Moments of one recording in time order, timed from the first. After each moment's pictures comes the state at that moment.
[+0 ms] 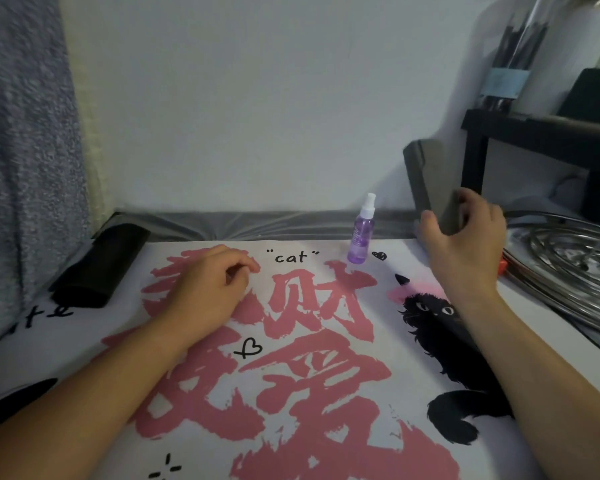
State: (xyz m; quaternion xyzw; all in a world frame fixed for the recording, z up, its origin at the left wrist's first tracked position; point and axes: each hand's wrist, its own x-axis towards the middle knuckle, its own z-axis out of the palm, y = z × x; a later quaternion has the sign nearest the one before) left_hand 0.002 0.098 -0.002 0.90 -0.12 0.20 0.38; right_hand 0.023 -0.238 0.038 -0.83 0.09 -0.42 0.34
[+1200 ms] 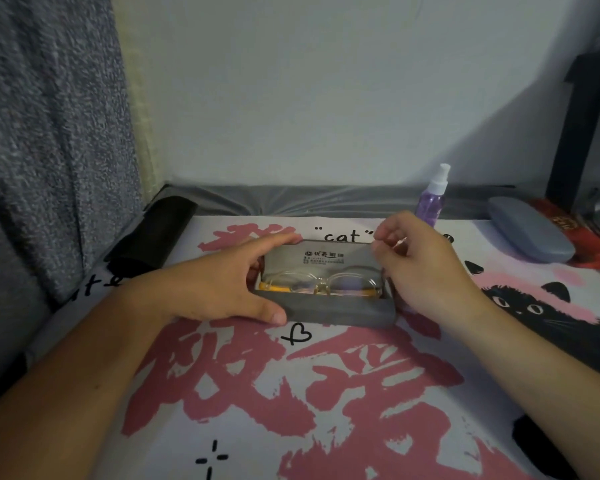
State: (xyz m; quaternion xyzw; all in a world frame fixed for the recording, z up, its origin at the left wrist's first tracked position) left_hand -0.009 0.150 0.024 0.91 -0.20 -0.14 0.33; right_hand 0.014 -0.131 0.010 -0.88 -0.14 -0.16 0.42
